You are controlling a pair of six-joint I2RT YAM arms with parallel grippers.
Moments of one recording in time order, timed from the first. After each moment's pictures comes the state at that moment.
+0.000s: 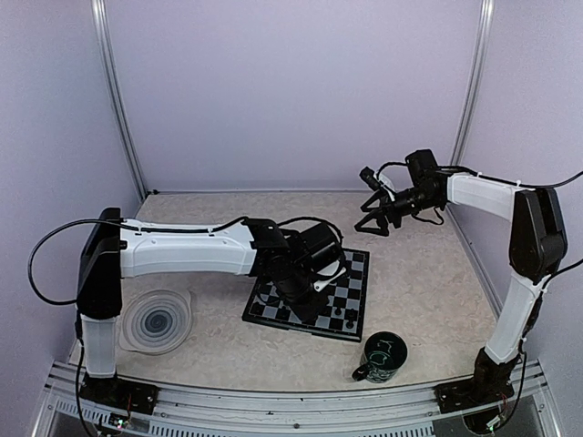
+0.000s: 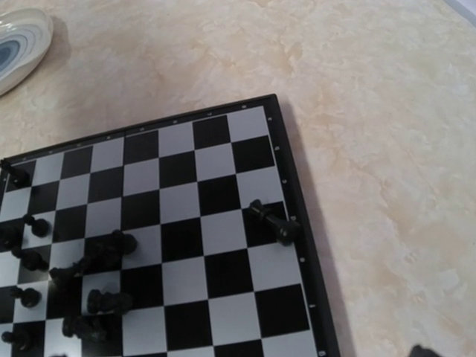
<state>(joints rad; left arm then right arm) -1.15 2.03 1.69 -0.83 -0.05 -0.10 0.27 1.84 1.45 -0.50 -0.83 -0.60</state>
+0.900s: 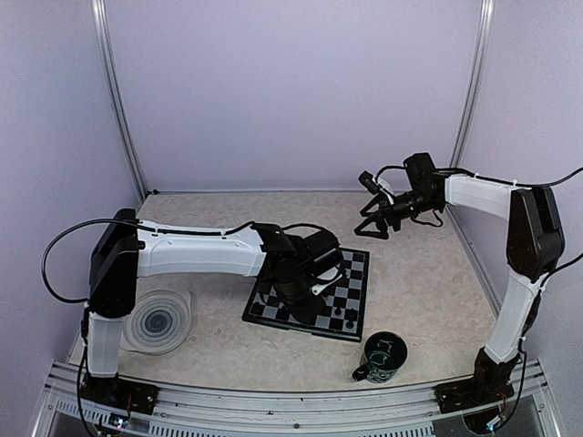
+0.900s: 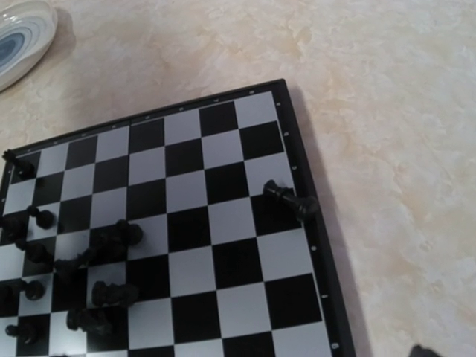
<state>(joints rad) -1.13 2.10 1.70 -0.84 -0.07 -0.09 0.27 1.86 1.45 -0.52 -0.83 -0.61</state>
